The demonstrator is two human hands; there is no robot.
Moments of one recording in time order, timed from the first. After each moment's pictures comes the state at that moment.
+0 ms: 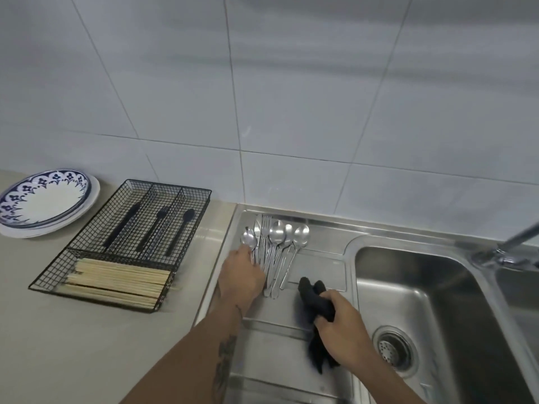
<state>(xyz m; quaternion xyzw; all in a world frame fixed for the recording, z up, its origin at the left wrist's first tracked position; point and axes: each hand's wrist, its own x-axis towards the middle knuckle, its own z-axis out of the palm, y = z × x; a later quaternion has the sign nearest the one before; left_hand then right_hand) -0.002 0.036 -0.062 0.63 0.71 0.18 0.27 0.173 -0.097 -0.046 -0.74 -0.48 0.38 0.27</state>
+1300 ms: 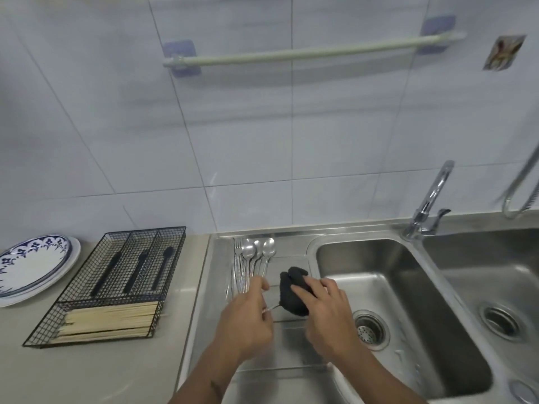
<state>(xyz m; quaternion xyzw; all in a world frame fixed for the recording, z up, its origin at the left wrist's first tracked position) -0.005 -0.093 0.019 0.83 0.47 0.14 0.26 0.166 -0.162 -0.007 -0.74 -0.64 0.03 0.19</state>
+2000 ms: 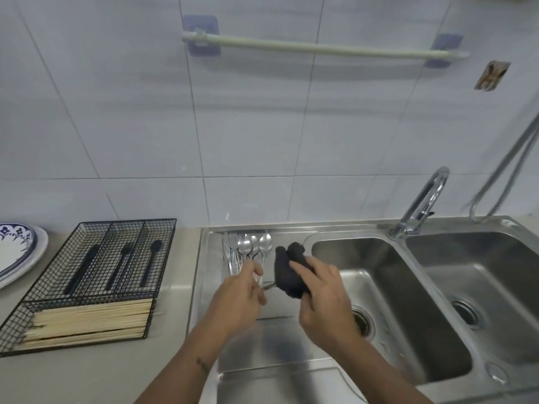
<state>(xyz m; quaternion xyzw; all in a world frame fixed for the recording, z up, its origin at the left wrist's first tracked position) -0.042 -0.042 0.014 0.82 0.41 0.17 0.37 0.120 -0.147 0.024 -0.73 -0.60 -0.02 0.32</state>
